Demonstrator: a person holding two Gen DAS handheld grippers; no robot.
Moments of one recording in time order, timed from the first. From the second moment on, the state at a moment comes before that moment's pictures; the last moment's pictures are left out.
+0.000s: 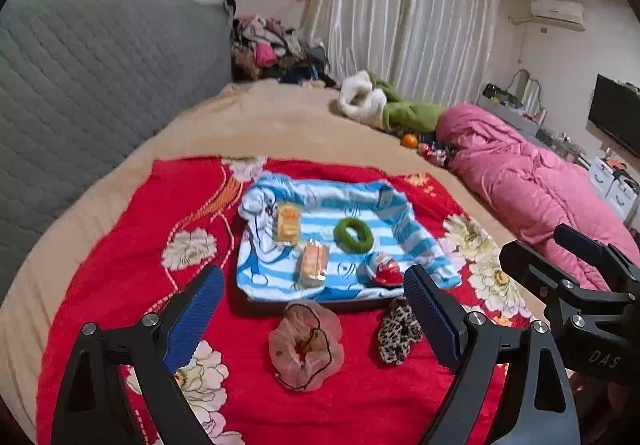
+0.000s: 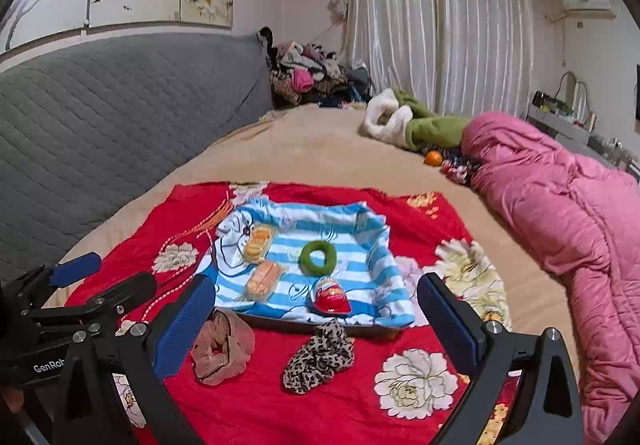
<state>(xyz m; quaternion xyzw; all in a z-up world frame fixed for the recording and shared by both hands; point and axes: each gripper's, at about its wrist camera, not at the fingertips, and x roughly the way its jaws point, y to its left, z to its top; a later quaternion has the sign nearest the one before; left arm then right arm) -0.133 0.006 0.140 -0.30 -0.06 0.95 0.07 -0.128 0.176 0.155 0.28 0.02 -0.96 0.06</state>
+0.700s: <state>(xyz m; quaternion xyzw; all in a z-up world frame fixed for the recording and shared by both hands) -0.072 0.003 0.187 -0.25 -0.05 0.96 0.08 -0.064 0.167 0.206 0.22 0.03 -0.97 0.06</state>
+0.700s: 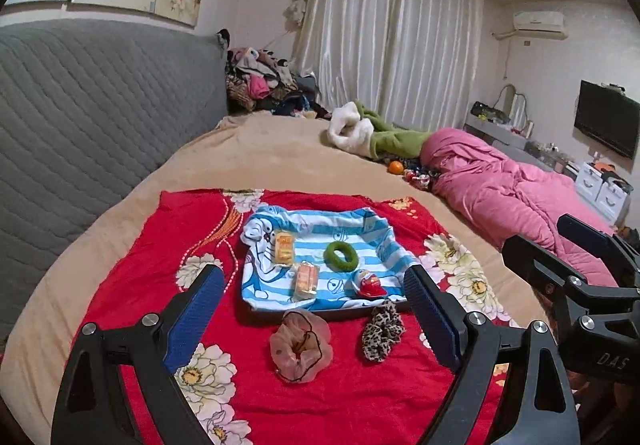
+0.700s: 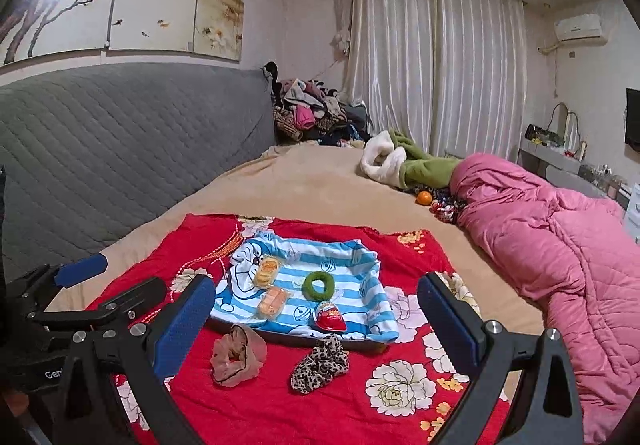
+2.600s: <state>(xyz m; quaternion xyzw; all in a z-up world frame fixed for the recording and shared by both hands) -0.067 0.002 0.024 -0.38 -0.02 0.92 0.07 -0.051 0.170 0.063 0.34 0.03 -0.94 0.06</state>
